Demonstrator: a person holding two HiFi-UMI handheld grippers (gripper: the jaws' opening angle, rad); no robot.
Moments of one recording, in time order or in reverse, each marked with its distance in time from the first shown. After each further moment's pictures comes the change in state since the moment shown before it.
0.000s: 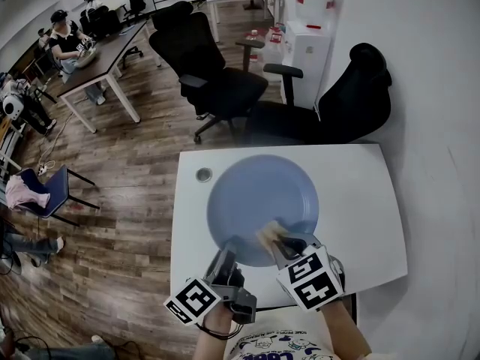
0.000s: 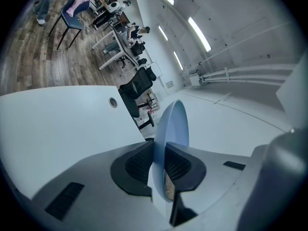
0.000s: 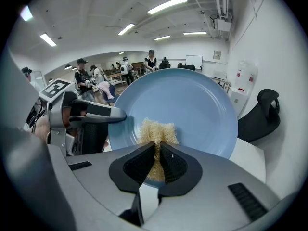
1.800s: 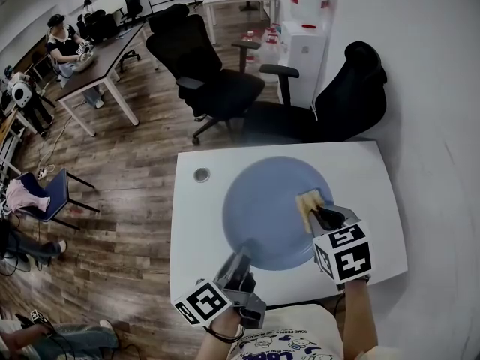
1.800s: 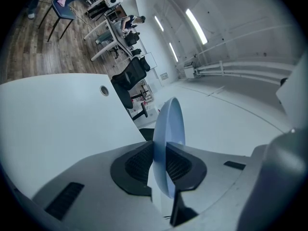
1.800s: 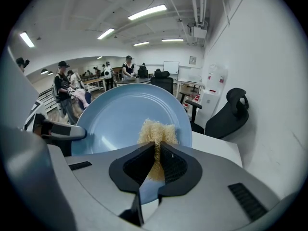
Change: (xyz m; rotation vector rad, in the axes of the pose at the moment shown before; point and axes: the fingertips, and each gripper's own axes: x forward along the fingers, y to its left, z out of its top) left arm 0.004 -0.027 -0.039 0.023 0.108 -0.076; right arm -0.047 -0.108 0.003 0.128 -0.066 -0.247
